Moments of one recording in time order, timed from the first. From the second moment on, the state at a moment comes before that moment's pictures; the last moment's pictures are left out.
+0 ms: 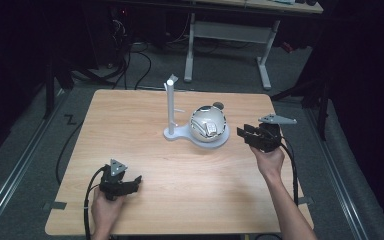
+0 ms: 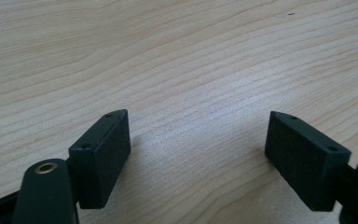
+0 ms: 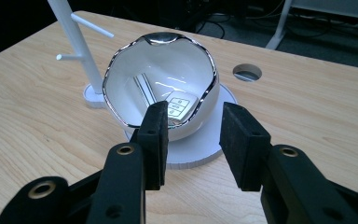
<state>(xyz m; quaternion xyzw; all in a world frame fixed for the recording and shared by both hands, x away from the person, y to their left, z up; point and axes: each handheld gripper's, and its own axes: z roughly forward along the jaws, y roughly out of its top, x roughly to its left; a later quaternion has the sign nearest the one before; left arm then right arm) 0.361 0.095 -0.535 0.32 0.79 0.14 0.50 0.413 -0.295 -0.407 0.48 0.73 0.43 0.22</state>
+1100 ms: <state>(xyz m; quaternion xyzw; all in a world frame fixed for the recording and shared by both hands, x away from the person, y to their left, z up) 0.361 0.095 -0.535 0.33 0.79 0.14 0.50 0.368 -0.315 -0.401 0.48 0.73 0.45 0.21</state>
